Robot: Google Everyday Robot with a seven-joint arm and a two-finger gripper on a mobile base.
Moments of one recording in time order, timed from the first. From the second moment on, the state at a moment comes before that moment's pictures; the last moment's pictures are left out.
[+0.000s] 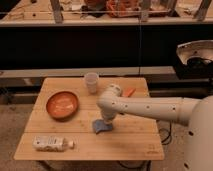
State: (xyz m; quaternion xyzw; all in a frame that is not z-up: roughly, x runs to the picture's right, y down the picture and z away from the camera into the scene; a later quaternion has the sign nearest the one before) arm 0.003 0.187 0.837 -0.29 -0.07 -0.09 0.95
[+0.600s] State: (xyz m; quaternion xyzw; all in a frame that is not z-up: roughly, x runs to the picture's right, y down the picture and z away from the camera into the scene) arm -0.014 0.183 0.838 -0.29 -0.09 -0.10 0.95
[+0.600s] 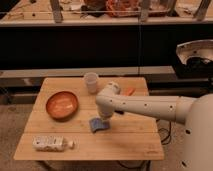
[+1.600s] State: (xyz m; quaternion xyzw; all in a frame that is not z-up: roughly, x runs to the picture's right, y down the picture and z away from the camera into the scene) arm -0.050 0.223 0.819 -0.30 -0.09 -0.15 0.94
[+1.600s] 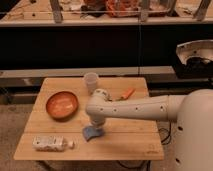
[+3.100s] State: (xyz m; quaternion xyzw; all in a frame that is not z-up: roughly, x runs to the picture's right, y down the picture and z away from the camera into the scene) arm 0.013 0.265 0.779 -0.29 -0.10 -0.12 0.94
